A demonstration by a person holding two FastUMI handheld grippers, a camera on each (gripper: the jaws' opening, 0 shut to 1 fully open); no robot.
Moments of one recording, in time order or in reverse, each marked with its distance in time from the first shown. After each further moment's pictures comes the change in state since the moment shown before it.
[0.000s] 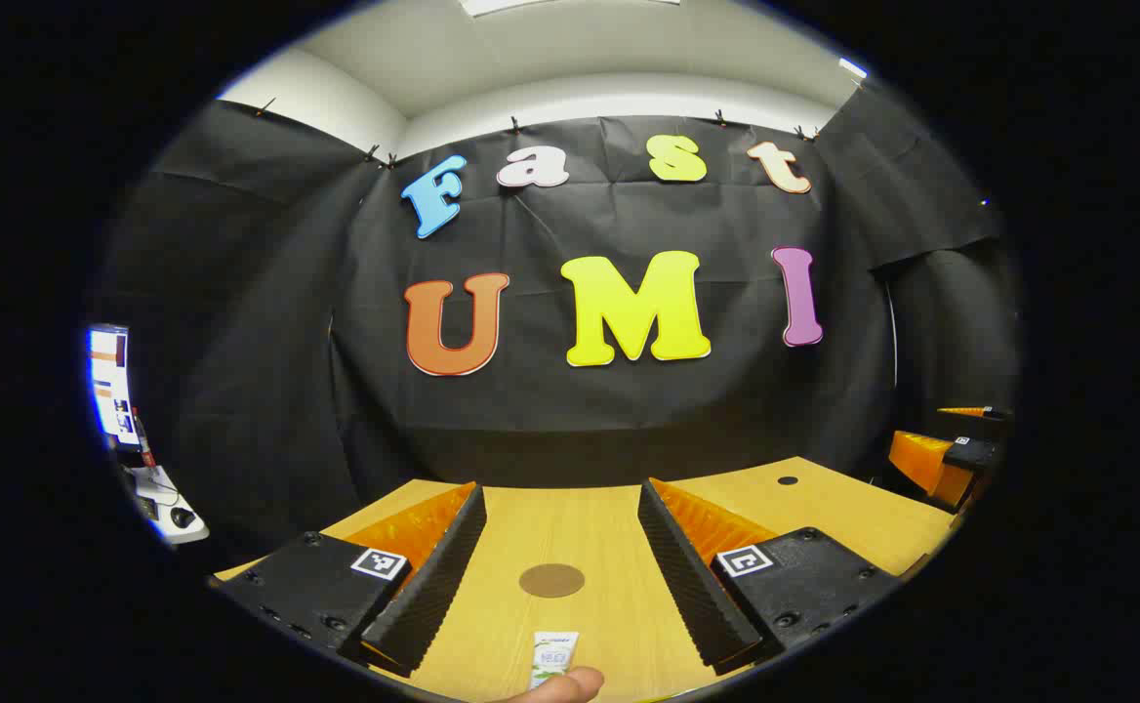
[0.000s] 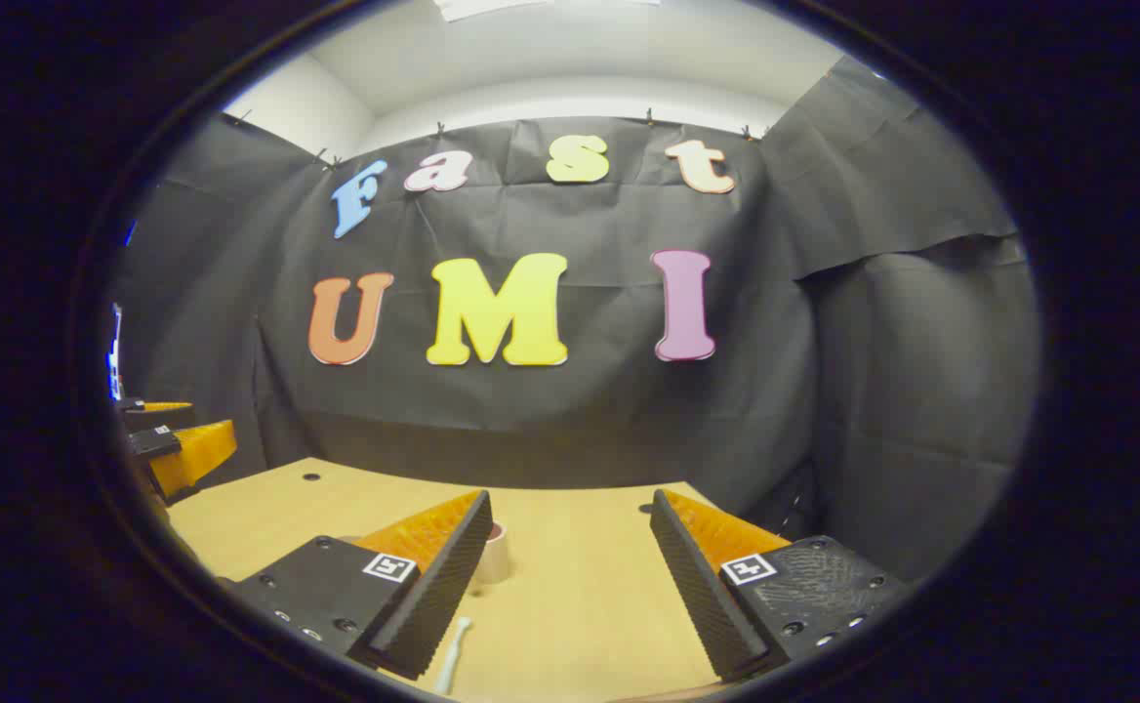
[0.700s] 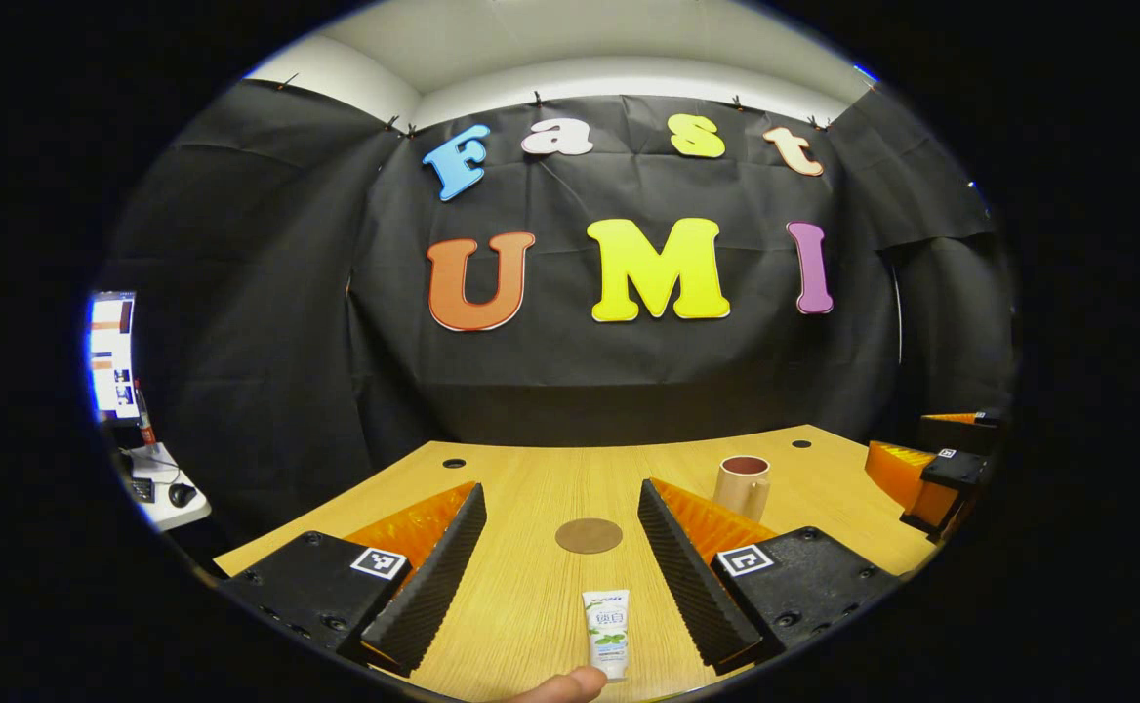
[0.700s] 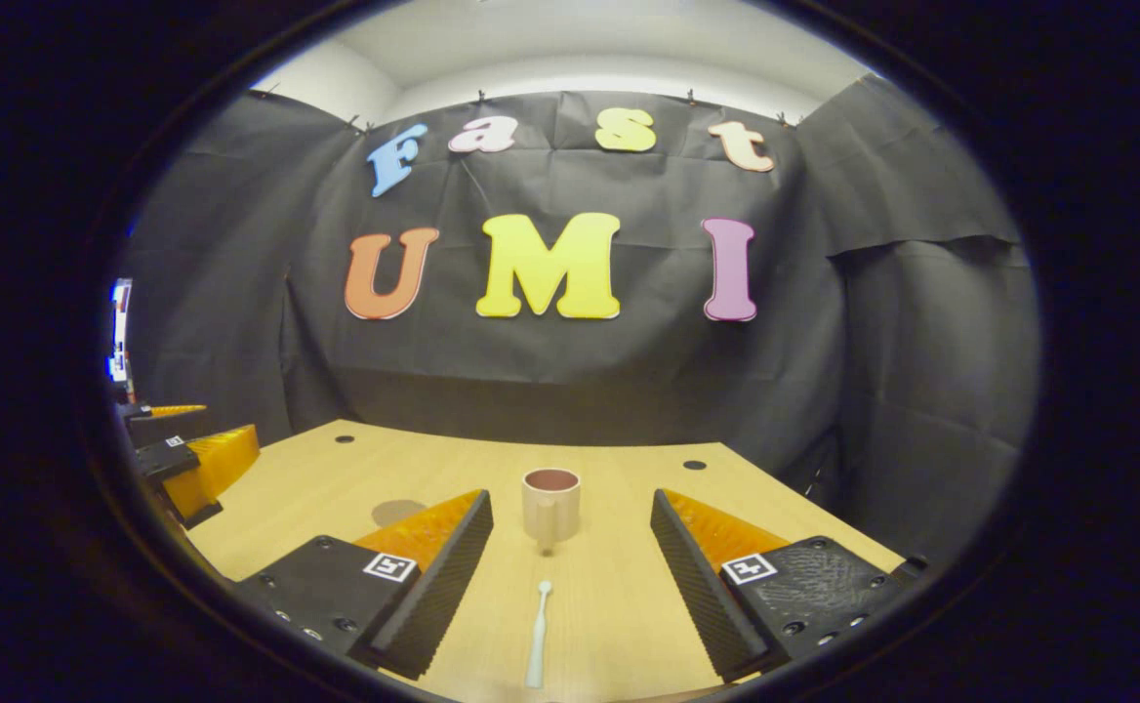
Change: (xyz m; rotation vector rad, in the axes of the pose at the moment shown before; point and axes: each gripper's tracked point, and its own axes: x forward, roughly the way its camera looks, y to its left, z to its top) left arm -0.015 0.039 -0.071 -0.045 0.092 0.004; right arm -0.014 0.063 -0.058 -0.058 0.096 -0.009
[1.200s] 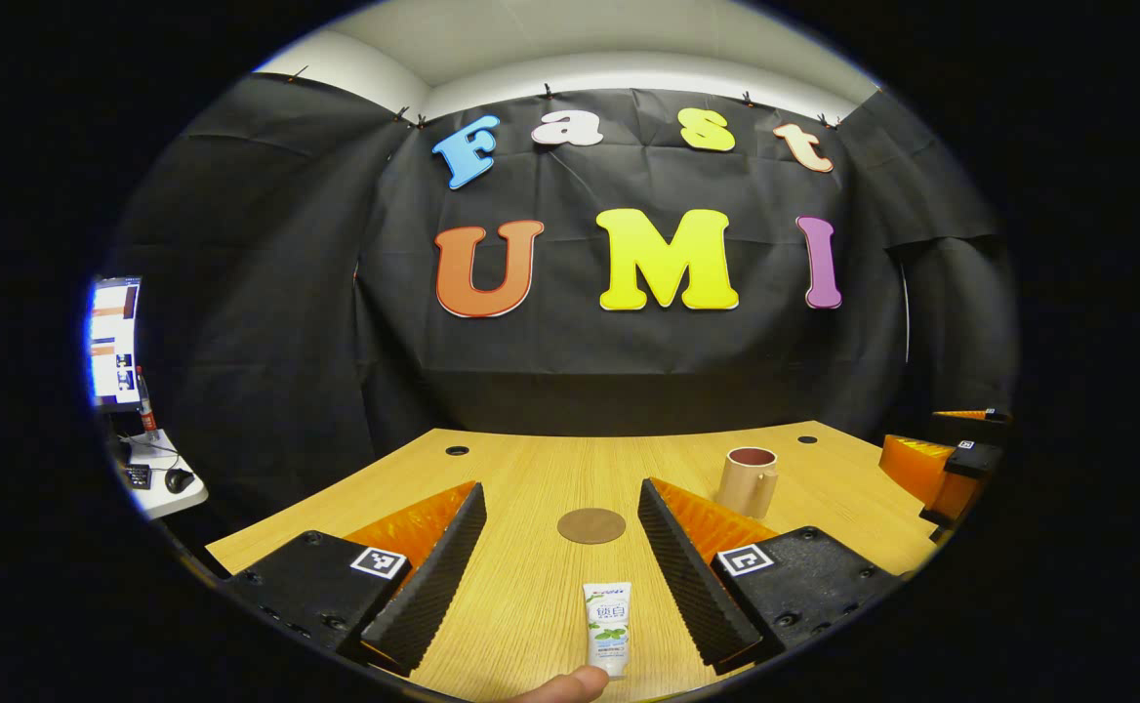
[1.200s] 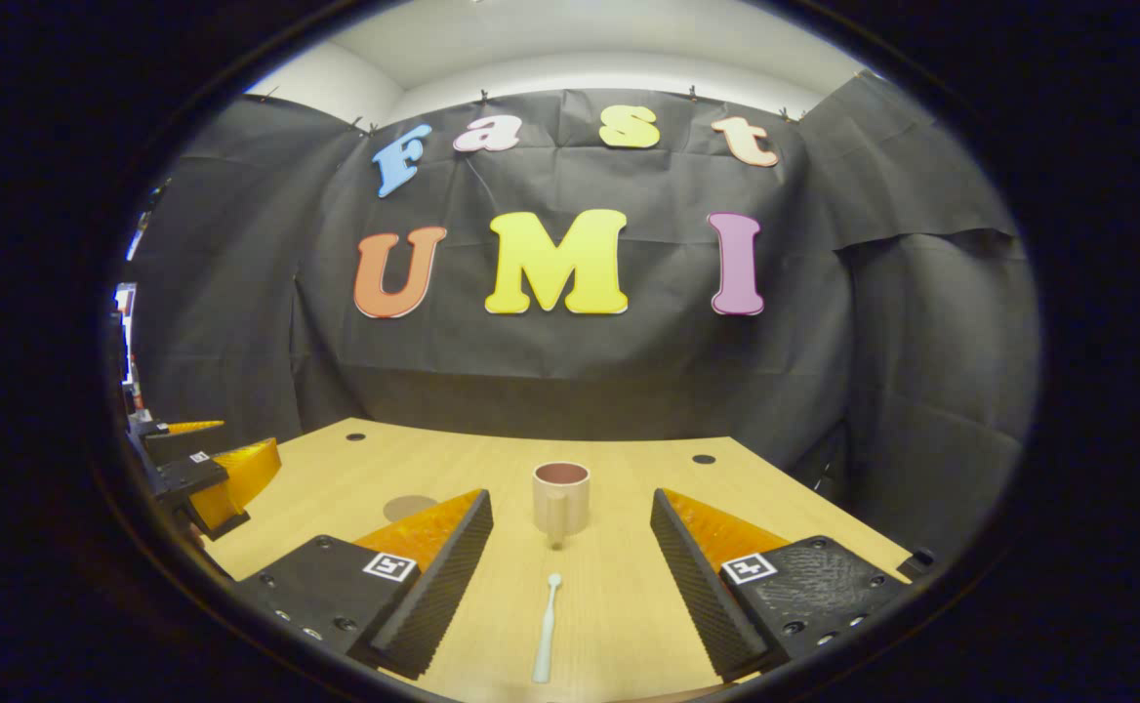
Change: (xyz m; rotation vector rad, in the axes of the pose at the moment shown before) left arm -0.003 0.003 -0.007 -0.010 0.001 0.025; right arm -0.011 0.005 0.005 0.019 -0.013 0.034
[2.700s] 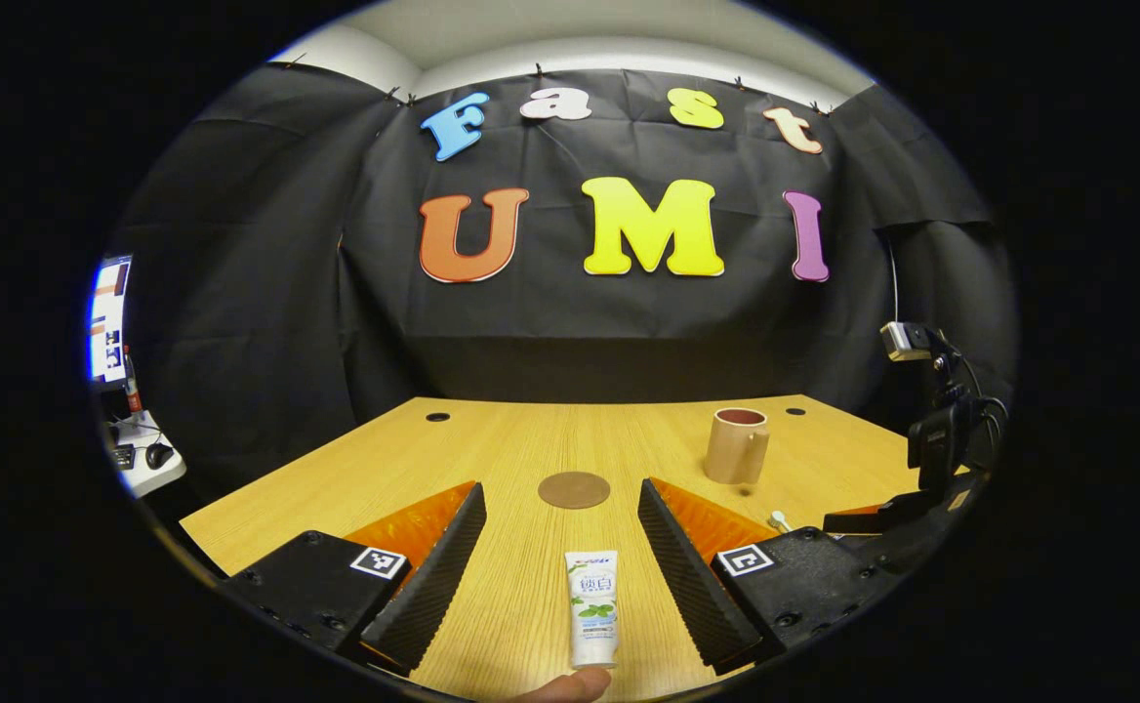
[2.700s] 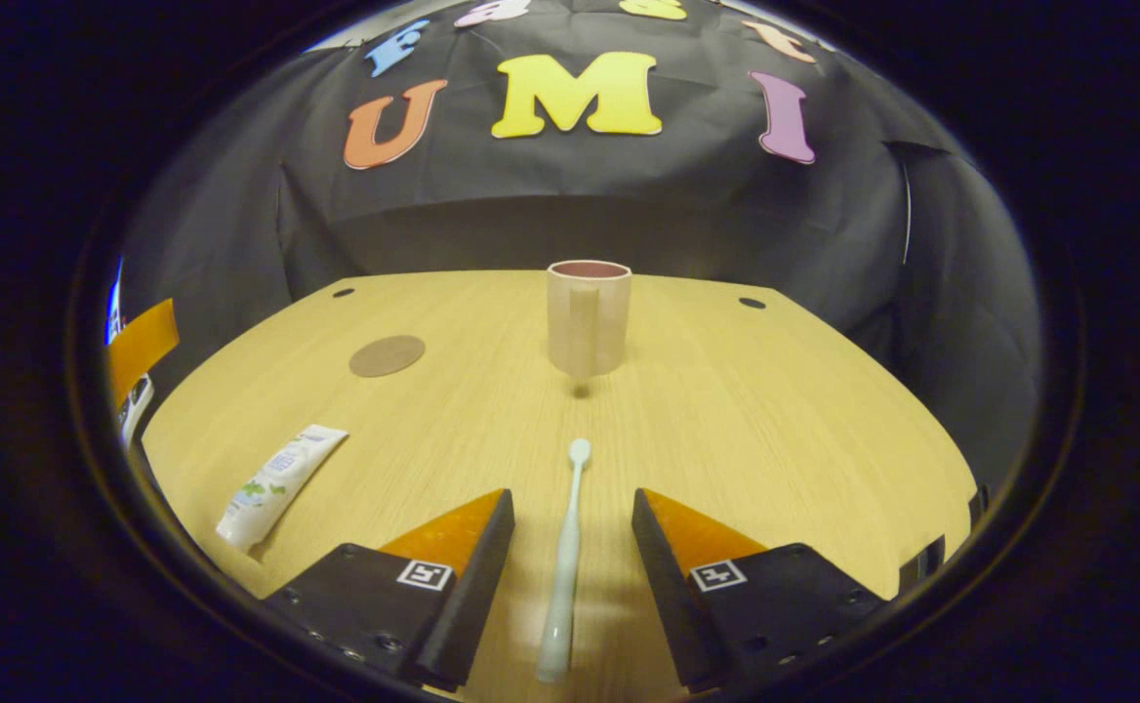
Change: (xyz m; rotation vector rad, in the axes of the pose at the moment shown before) left arm 0.012 -0.015 -0.065 0.000 0.093 -0.043; right arm 0.075 0.017 -0.183 -0.019 0.488 0.030
